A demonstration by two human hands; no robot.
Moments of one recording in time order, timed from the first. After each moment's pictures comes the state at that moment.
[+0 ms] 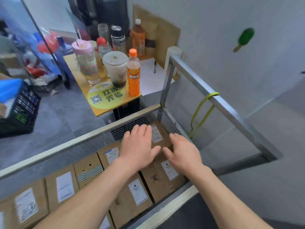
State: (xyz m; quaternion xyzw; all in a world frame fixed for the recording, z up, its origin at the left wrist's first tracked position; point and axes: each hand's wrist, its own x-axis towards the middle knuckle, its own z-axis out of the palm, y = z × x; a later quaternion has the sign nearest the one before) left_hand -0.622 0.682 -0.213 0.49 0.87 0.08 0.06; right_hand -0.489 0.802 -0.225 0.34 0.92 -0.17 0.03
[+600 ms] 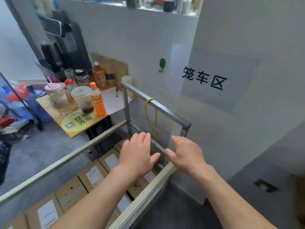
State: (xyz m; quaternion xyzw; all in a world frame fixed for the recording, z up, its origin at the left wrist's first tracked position) left_hand -0.441 0.660 -0.104 0.60 0.79 0.11 0.00; right_hand -0.284 0.759 -0.092 0.45 0.88 -0.14 -0.04
